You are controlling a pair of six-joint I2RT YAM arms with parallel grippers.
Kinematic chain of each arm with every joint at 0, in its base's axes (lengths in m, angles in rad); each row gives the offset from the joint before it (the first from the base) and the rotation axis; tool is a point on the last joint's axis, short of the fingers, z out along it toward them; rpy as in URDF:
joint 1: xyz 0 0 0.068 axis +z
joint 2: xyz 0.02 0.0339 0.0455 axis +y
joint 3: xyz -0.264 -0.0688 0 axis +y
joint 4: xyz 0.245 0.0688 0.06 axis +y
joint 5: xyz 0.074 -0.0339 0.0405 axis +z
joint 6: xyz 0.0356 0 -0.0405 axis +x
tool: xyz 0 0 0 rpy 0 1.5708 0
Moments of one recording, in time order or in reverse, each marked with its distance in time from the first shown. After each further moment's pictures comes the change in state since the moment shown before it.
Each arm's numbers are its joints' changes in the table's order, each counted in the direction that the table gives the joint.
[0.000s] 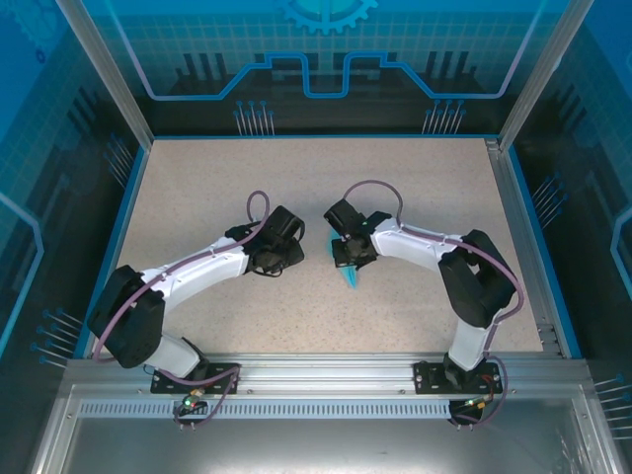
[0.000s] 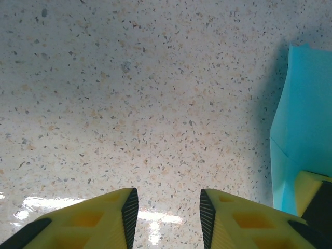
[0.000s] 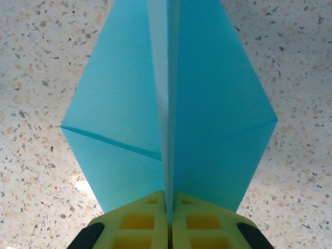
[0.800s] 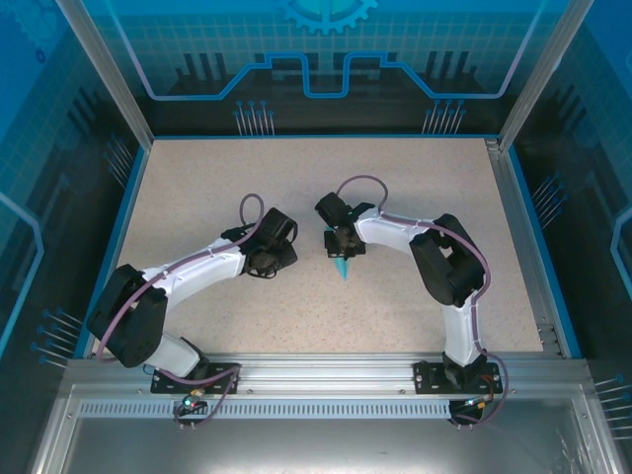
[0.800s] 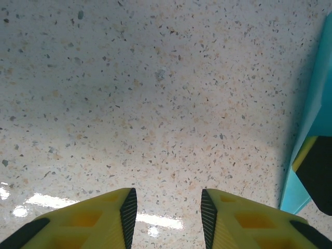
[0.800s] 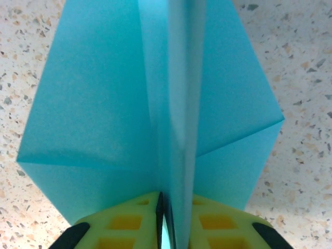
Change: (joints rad) left arm 0.052 0.000 0.058 -0.035 -0.004 -0.001; right arm -0.026 0.217 -0.170 -0.001 -0.003 0.057
